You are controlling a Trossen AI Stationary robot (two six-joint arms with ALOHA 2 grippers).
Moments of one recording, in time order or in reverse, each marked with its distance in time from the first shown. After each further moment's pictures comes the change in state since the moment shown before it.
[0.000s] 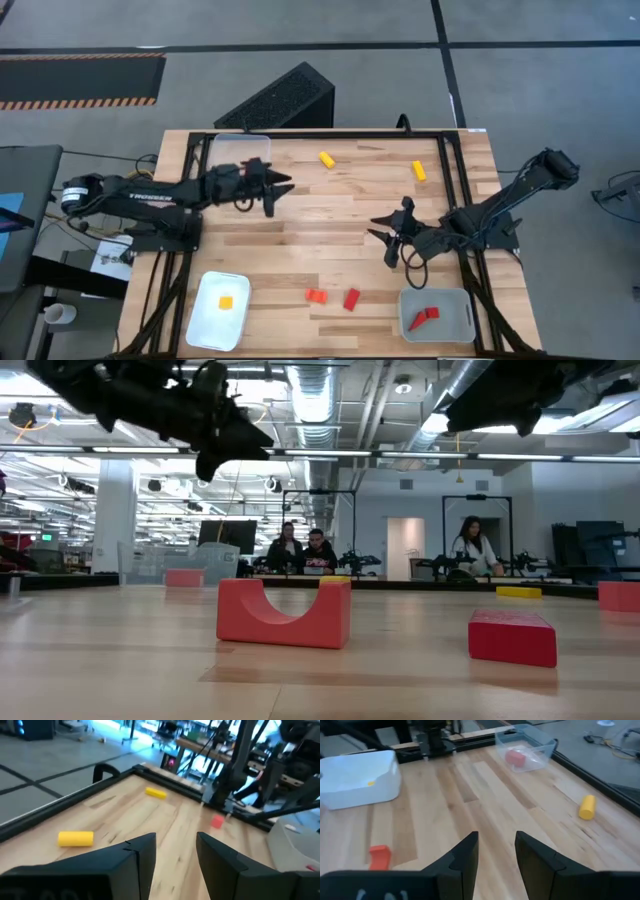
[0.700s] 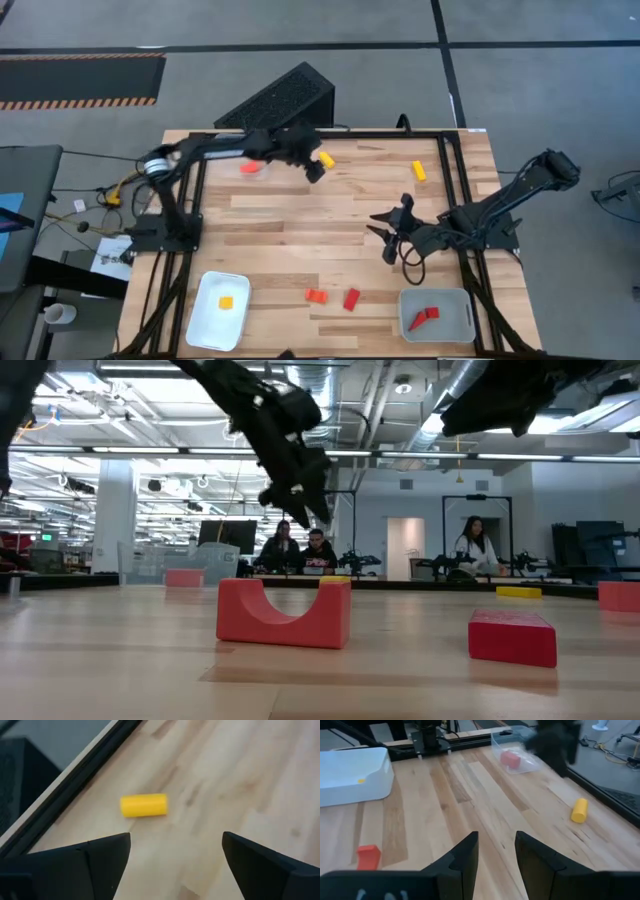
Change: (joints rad) left arm 0.236 0.721 0.878 -0.849 0.016 0.180; right arm -0.027 0.000 0.000 0.001 -0.004 -0.044
